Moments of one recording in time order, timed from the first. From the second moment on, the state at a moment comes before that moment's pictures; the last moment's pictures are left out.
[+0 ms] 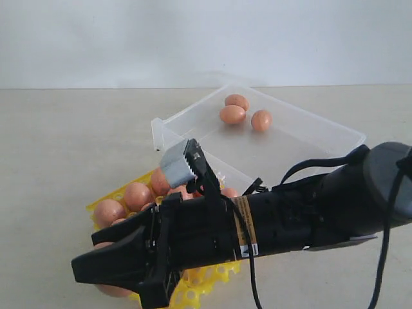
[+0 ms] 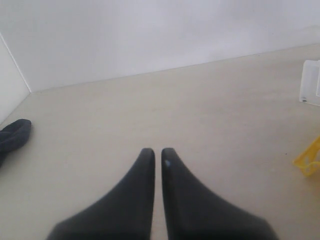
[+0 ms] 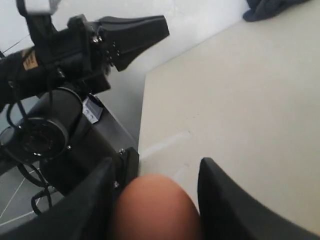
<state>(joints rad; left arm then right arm) 0.05 0.00 0.00 0.07 0.29 0.10 0.61 1.87 -0.72 -1.04 -1.16 0.95</state>
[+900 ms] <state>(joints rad) 0.05 0.00 0.00 0.07 0.29 0.10 0.61 1.93 -0.72 -1.00 -0.87 0.81</state>
